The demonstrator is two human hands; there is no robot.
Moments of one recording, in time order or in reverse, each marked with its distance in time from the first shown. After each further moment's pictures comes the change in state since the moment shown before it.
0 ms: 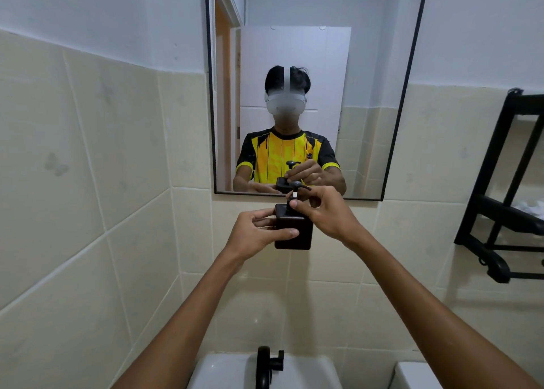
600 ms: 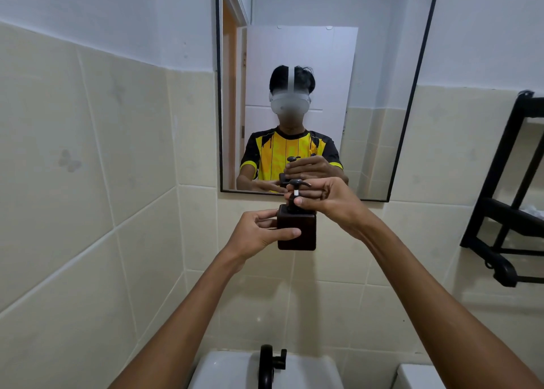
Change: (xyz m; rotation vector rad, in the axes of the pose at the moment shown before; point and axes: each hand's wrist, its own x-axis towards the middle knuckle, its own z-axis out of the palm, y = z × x) left_hand -0.008 0.006 -0.007 -0.008 -0.034 -0.021; right_hand 0.015 0.002 -0.011 0.526 -0.207 0.091
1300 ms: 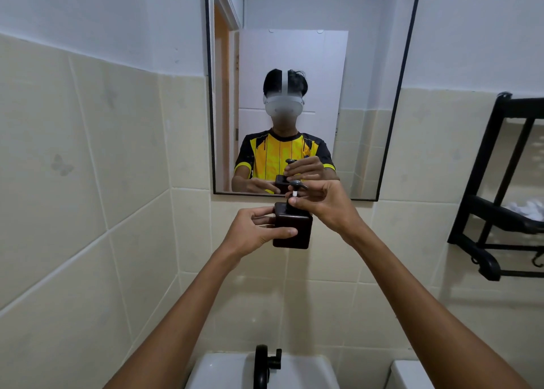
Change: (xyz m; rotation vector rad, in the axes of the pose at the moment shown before) left_hand 0.003 0.009 0.007 0.044 0.020 0.010; right_hand -0.011 0.005 0.001 -0.242 0.227 -0.114
